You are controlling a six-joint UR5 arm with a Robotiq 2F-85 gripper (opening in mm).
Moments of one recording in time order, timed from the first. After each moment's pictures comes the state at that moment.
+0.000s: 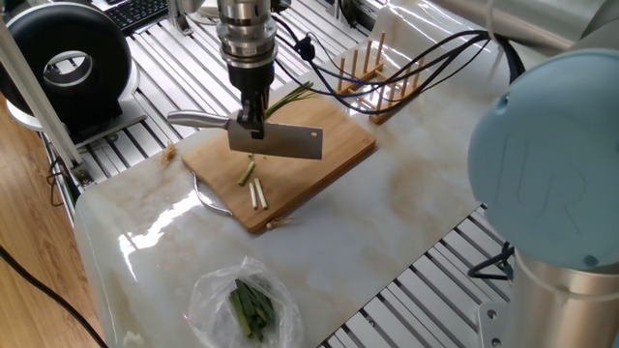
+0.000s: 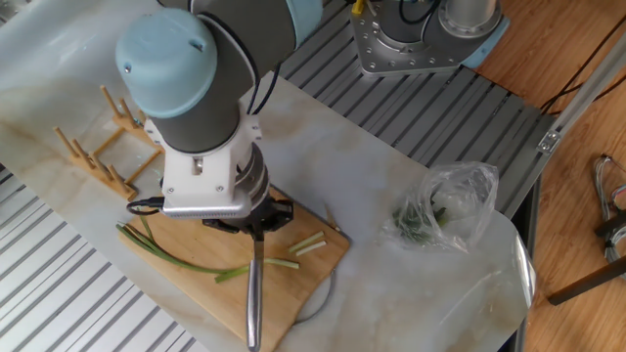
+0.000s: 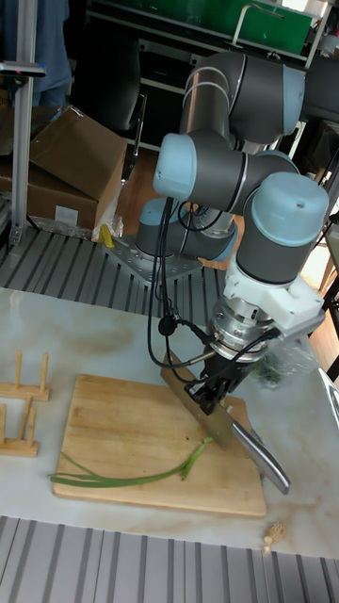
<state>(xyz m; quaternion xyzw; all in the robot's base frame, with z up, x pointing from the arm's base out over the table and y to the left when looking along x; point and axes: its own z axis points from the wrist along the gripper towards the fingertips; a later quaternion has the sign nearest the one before) 0.606 0.107 0.090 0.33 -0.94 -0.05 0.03</state>
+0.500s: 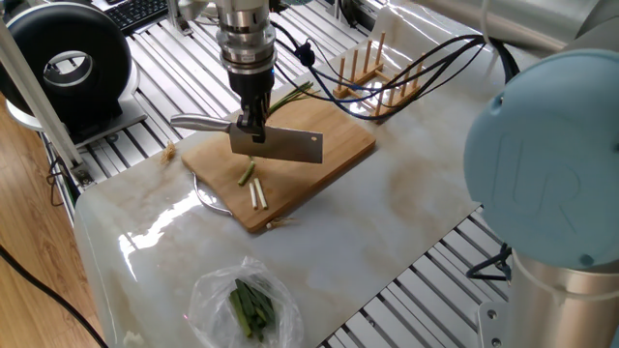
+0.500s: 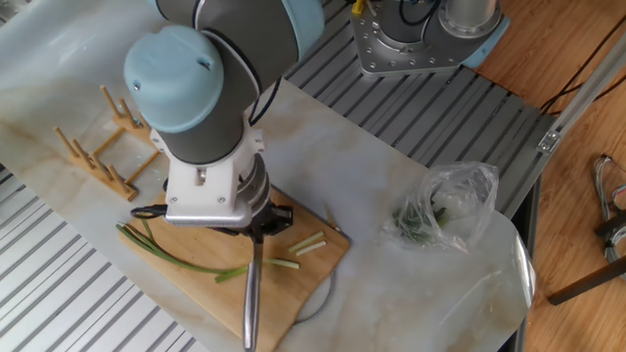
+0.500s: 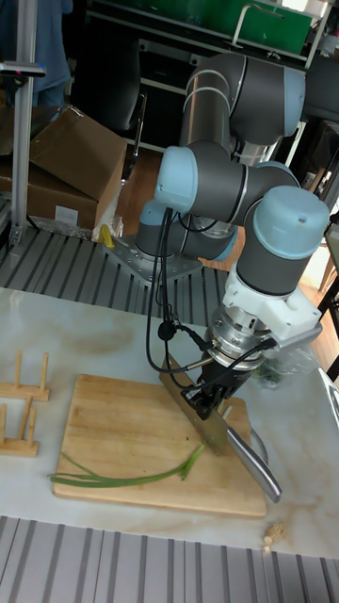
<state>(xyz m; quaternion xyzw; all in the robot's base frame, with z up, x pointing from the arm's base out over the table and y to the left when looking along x) 0.606 0.104 0.077 0.31 -0.95 -0.03 0.04</state>
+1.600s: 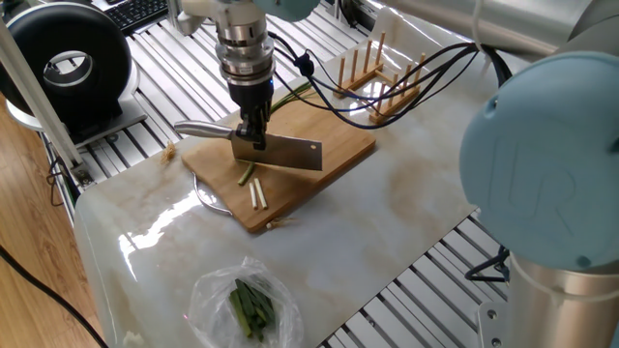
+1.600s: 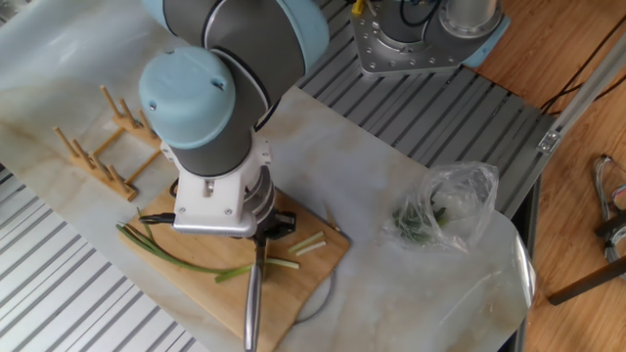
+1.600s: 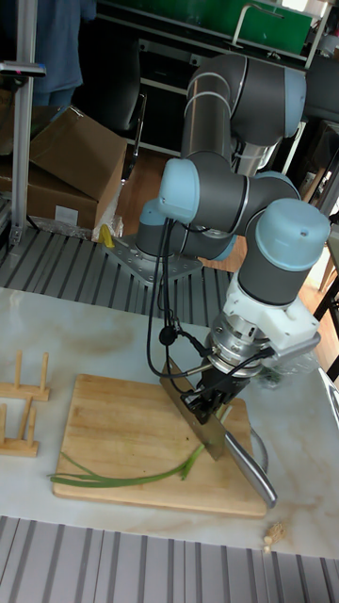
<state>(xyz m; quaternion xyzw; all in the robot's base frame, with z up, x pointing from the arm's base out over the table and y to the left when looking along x) 0.603 0.108 0.066 0.30 -0.95 -0.03 0.04</state>
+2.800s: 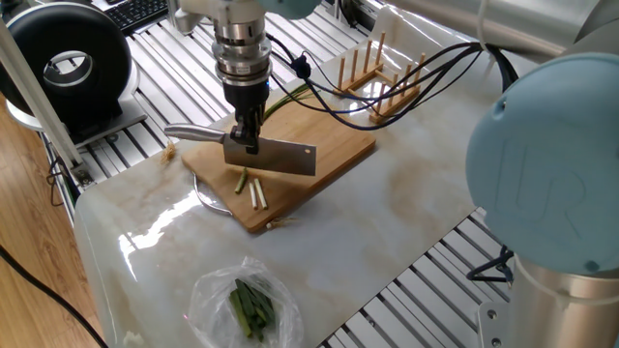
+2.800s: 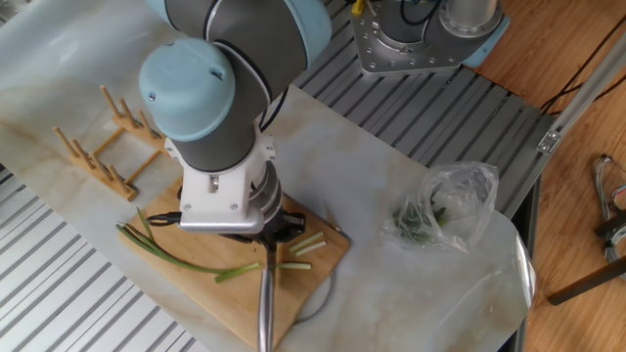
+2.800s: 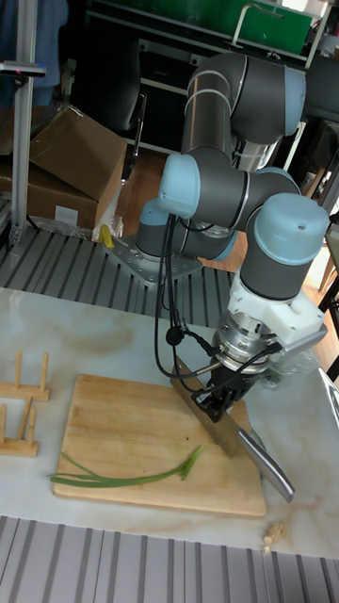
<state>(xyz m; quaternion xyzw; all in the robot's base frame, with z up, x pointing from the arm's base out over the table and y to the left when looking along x) 0.599 0.131 0.069 0.32 -0.95 -0.06 0.03</state>
